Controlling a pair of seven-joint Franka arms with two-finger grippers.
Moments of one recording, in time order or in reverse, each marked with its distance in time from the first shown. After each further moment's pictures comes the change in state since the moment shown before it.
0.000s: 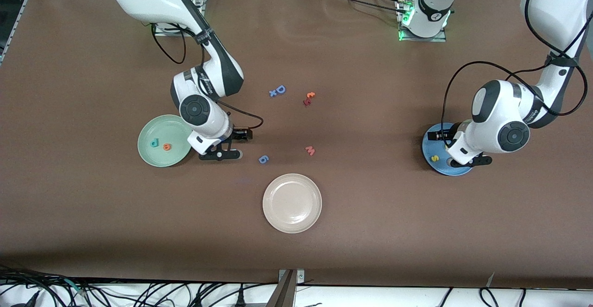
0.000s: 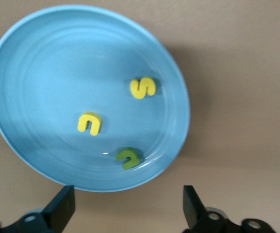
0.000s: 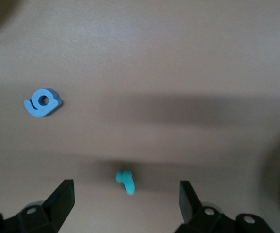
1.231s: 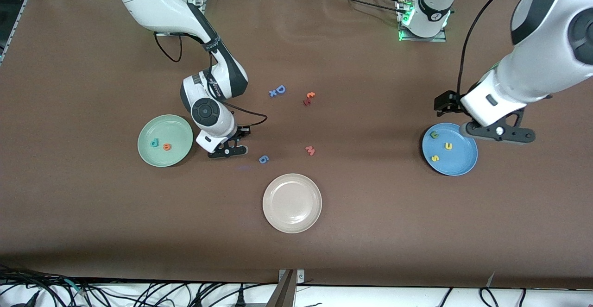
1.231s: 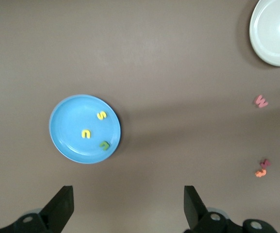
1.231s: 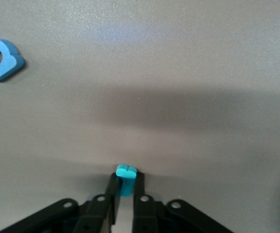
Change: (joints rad) left arm -0.022 -0.170 -0.248 0.557 0.000 -0.496 0.096; right arm 0.013 0.028 -0.004 -0.062 -0.011 0.031 -0.052
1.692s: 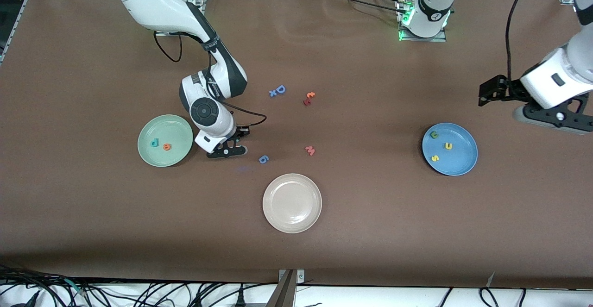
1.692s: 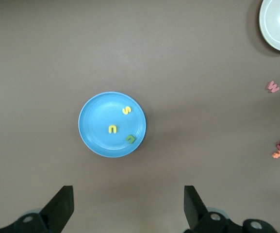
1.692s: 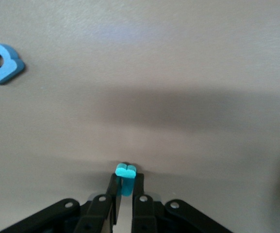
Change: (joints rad) left arm -0.261 -0.127 0.528 -0.053 -0.179 -0.015 0.293; right arm 0.000 -0.024 -0.019 0.006 0.000 -0.040 0.000
